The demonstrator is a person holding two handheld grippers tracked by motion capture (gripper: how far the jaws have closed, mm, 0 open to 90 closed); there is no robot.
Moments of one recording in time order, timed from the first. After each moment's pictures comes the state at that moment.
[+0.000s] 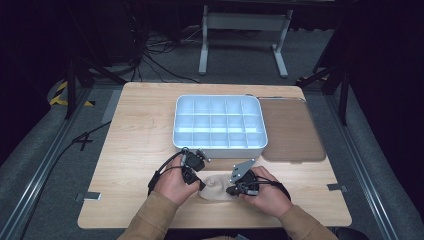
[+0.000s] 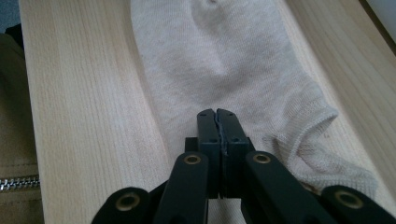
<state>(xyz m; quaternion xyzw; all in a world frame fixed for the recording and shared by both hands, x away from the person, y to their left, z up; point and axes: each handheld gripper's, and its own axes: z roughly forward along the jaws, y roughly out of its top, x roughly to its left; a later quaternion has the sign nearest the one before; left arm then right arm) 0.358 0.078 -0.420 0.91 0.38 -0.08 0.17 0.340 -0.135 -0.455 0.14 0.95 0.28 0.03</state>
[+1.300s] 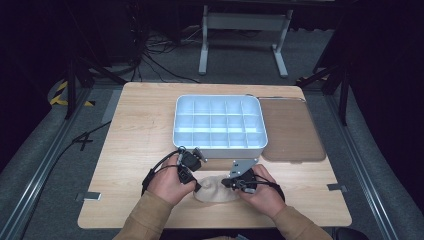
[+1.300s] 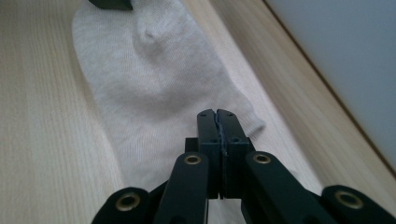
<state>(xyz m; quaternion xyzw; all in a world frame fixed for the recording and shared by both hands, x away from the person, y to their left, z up) 0.355 0.087 -0.404 0.91 0.38 -0.09 0.15 0.342 -0.132 -0.451 0.16 0.92 0.34 0.09</state>
